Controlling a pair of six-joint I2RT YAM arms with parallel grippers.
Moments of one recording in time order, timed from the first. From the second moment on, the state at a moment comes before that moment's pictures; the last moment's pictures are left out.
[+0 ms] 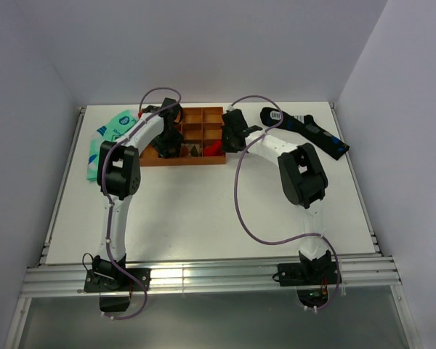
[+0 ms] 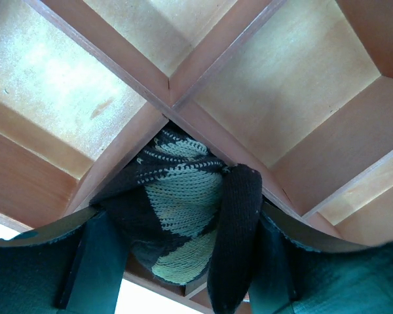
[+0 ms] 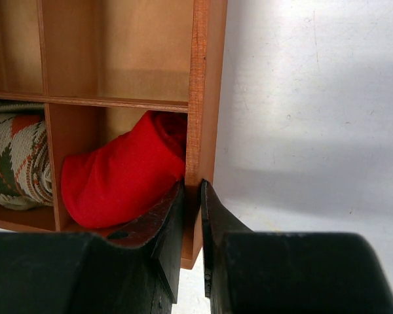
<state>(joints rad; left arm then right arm) -0.32 2.33 2.01 -0.97 -0.26 -1.08 0.48 2.13 1.60 -0.32 0.08 0.46</state>
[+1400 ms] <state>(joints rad) -0.30 2.25 2.00 -0.96 -0.31 -0.99 0.48 2.15 1.62 -0.33 0.08 0.46</state>
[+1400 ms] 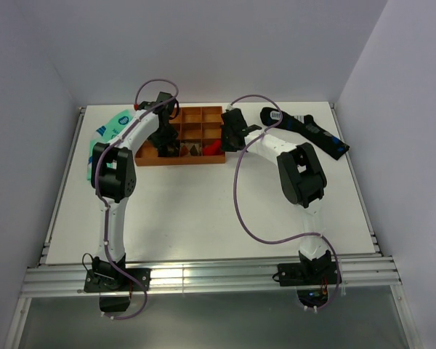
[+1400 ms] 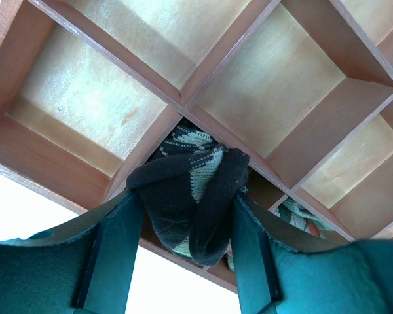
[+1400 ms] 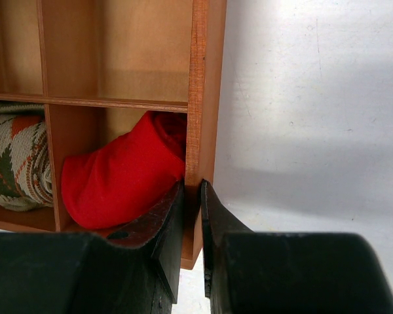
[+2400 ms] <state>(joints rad) -0.30 2.14 1.73 -0.73 -0.28 -1.09 0.48 2.16 1.64 -0.35 0.07 0.45</state>
